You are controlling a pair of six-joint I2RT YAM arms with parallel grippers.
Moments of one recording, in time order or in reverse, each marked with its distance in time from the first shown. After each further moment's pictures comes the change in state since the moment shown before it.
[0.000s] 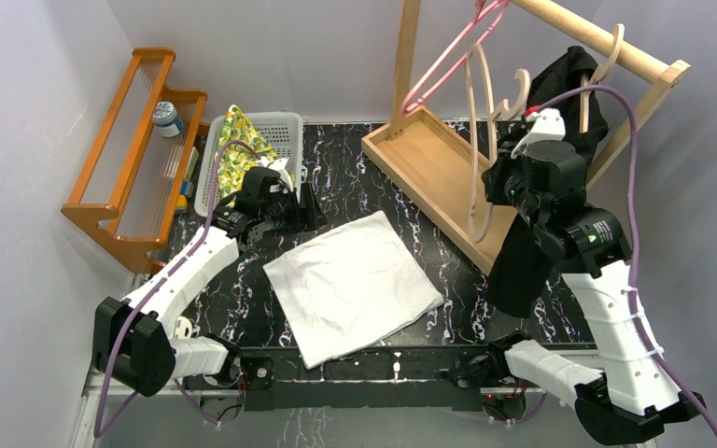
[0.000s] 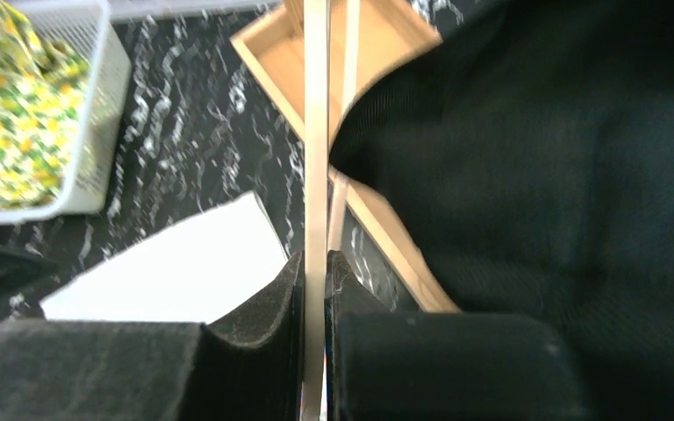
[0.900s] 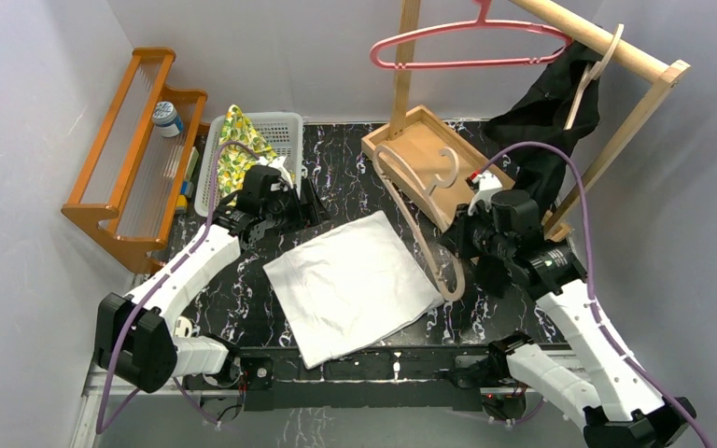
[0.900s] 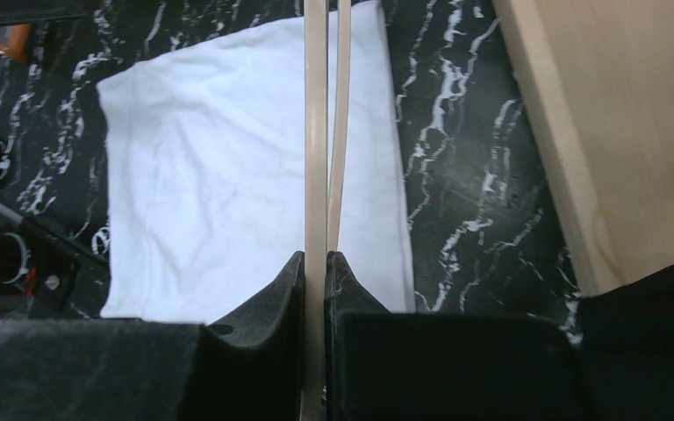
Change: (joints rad) left arm 0.000 0.018 0.000 0.031 0.011 -0.079; right arm 0.005 -0.170 -0.523 0.115 -0.425 -0.030
